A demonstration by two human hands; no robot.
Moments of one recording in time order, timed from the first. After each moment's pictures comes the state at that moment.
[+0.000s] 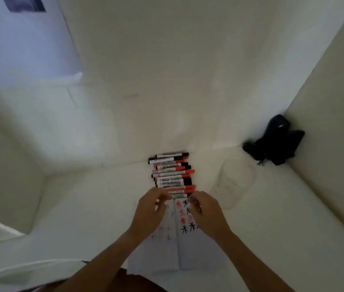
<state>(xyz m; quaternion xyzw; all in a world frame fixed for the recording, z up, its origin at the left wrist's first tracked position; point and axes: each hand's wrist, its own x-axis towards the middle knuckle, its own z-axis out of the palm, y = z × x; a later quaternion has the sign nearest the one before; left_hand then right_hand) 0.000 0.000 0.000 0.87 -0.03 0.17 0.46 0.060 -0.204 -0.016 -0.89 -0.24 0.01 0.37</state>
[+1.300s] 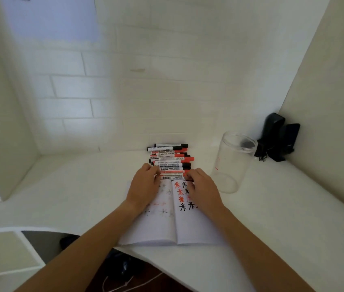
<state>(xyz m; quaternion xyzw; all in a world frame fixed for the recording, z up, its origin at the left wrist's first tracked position) 0.033 0.014 -0.092 0.93 0.02 0.27 0.26 0.080 -0.194 -0.082 -0.91 -0.29 -0.16 0.26</state>
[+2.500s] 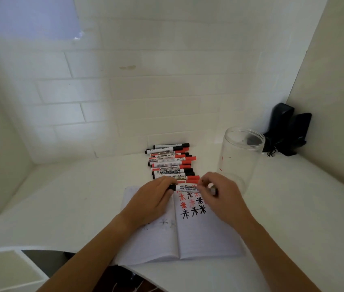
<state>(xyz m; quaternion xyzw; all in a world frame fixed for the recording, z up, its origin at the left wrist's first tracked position) 0.017 0.004 -0.087 0.92 -0.21 0.21 0.25 0.054 -0.235 -0.050 -0.85 -0.28 -0.10 0.44</state>
